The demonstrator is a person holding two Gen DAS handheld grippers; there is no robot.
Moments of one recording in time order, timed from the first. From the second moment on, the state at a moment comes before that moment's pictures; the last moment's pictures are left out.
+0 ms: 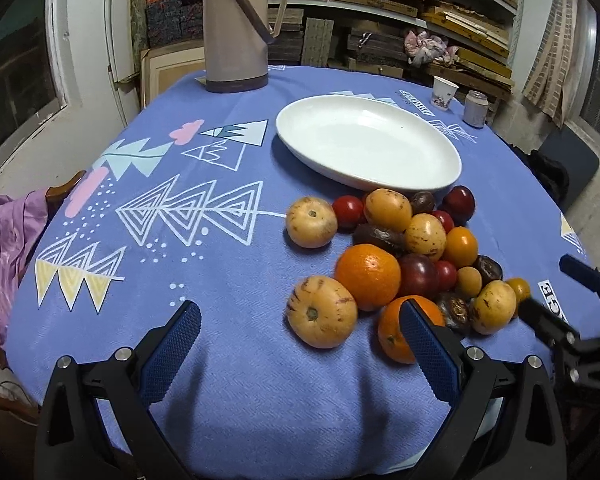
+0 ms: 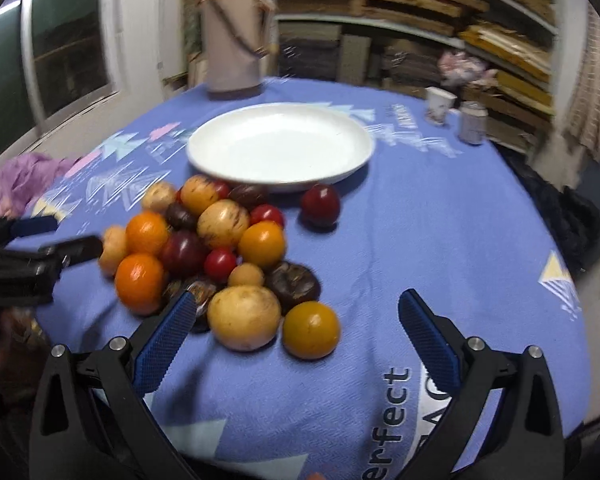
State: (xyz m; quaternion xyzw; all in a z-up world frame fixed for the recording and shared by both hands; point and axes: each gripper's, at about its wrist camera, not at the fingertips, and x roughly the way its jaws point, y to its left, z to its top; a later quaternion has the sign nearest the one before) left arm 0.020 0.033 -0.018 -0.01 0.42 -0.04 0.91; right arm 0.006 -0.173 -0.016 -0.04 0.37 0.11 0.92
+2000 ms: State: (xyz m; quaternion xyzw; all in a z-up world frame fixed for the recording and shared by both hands) left arm 0.049 0.048 -0.062 0.01 0.46 -0.08 0.89; right arm 0.022 -0.196 -0.057 -0.02 0.42 0.18 0.89
